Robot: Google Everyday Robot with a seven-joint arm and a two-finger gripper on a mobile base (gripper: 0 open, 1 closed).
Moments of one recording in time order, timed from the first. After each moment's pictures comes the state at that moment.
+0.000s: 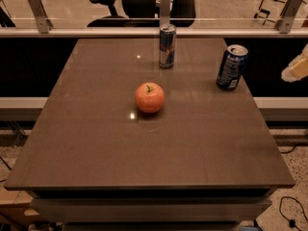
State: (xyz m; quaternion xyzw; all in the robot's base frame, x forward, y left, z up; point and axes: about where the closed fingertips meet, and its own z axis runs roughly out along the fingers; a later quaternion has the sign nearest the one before) arm 0.518 -0.298 1.009 -0.50 0.79 0.01 0.35
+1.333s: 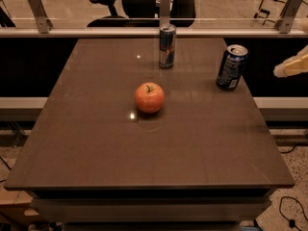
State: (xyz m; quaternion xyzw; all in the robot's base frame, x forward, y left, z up) arm 0.571 -0.325 0.970 -0.43 0.75 0.15 0.48
